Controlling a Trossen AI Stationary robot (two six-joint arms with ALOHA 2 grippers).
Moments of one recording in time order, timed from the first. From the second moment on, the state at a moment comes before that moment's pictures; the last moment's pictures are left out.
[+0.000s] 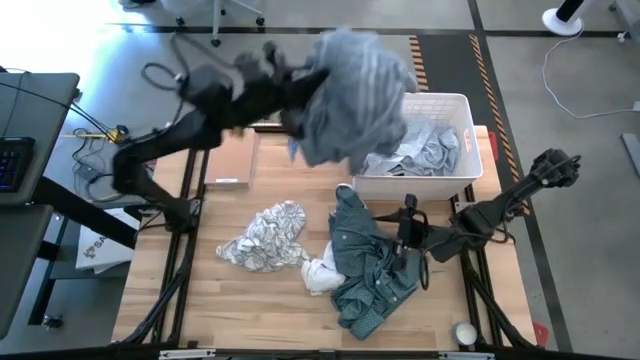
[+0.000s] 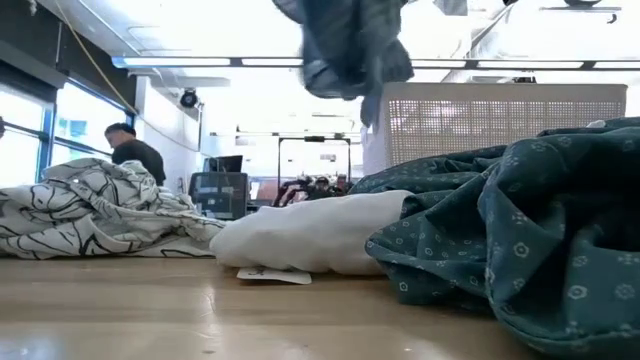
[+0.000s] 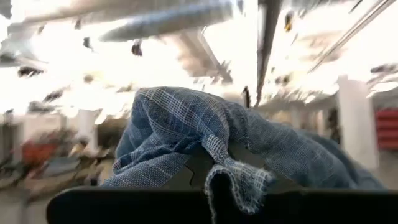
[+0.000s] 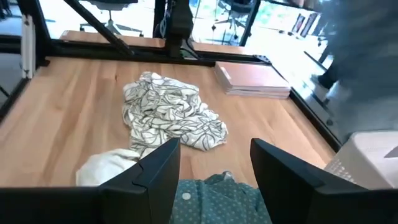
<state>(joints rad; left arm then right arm) 0.16 1.53 1.85 0.16 -0.08 0.12 0.56 1.16 0.89 -0.24 0.77 0.18</state>
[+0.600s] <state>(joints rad) 0.46 2.16 2.31 0.70 0.34 -0.41 0.59 1.32 0.89 -0.08 0.78 0.22</state>
